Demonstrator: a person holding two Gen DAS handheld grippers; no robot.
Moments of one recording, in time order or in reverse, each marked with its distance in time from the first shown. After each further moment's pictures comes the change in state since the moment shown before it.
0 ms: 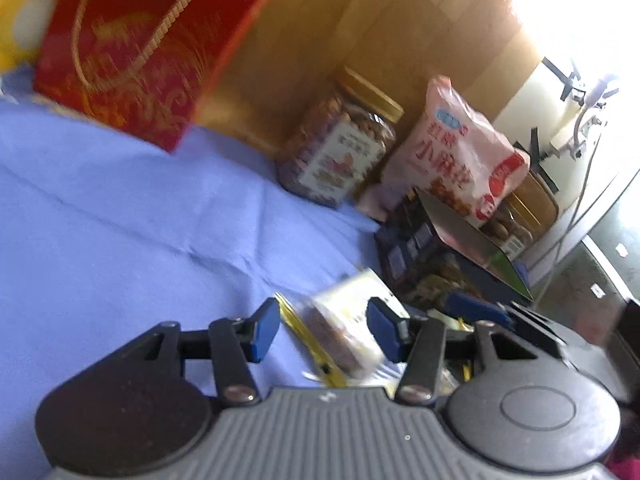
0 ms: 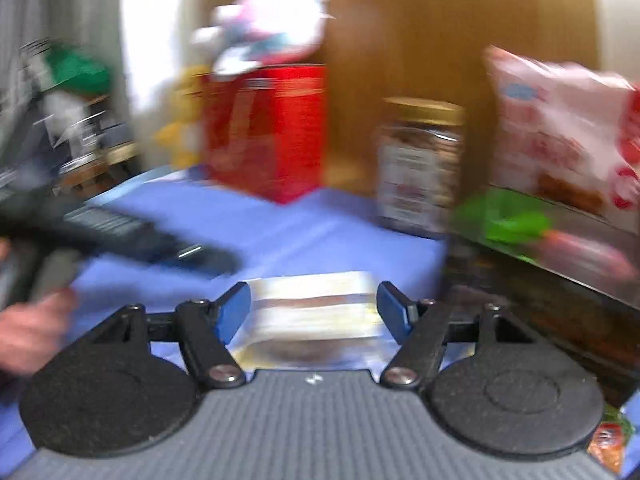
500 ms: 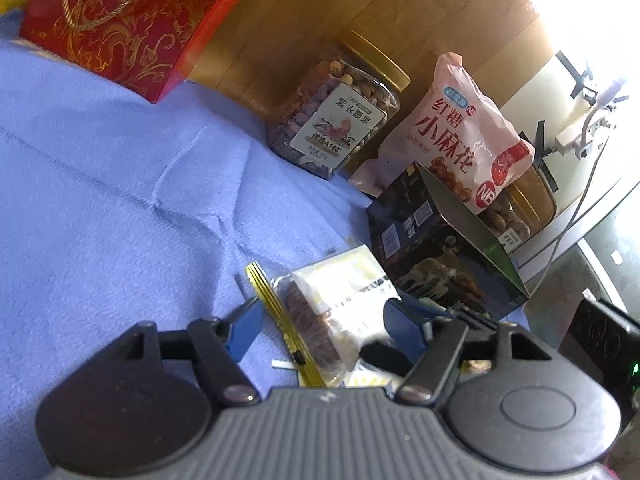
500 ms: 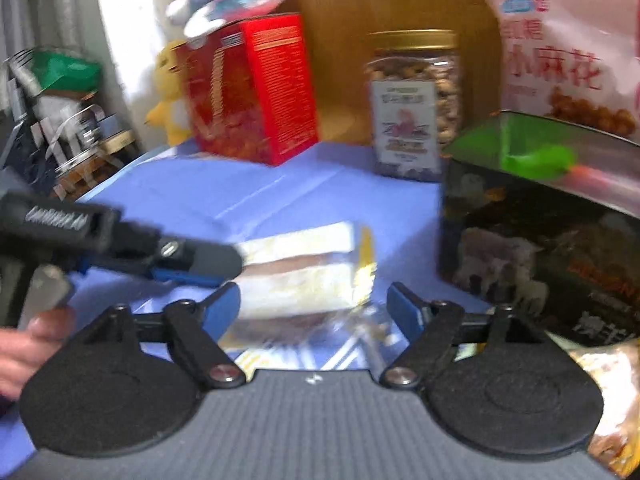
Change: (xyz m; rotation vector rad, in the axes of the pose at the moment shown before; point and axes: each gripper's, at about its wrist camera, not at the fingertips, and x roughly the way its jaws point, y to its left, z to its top) left arm 0.025 0.005 -0.011 -0.075 0.046 -0.043; right arm 0.023 -0.010 -0.019 0.064 0.111 0.119
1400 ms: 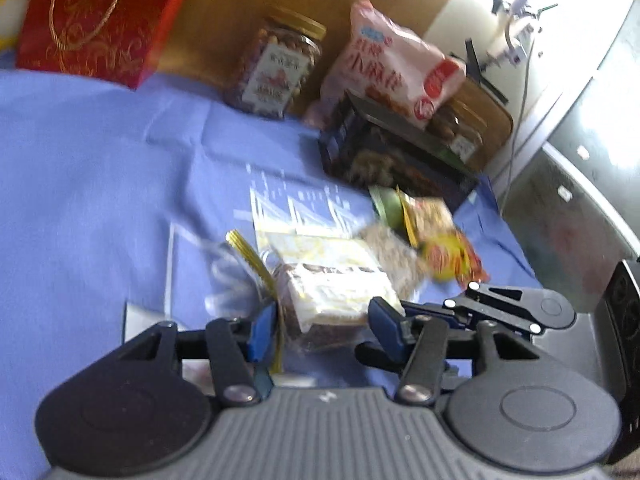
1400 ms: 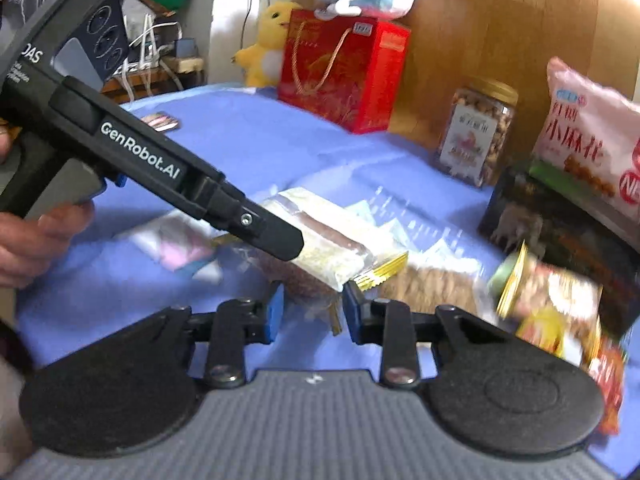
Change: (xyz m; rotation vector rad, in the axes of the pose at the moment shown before) left arm -0.063 -0.041 -0.088 0.224 0.069 0.018; right arm -0.066 0.113 -0.080 -0.307 0.024 -0.093
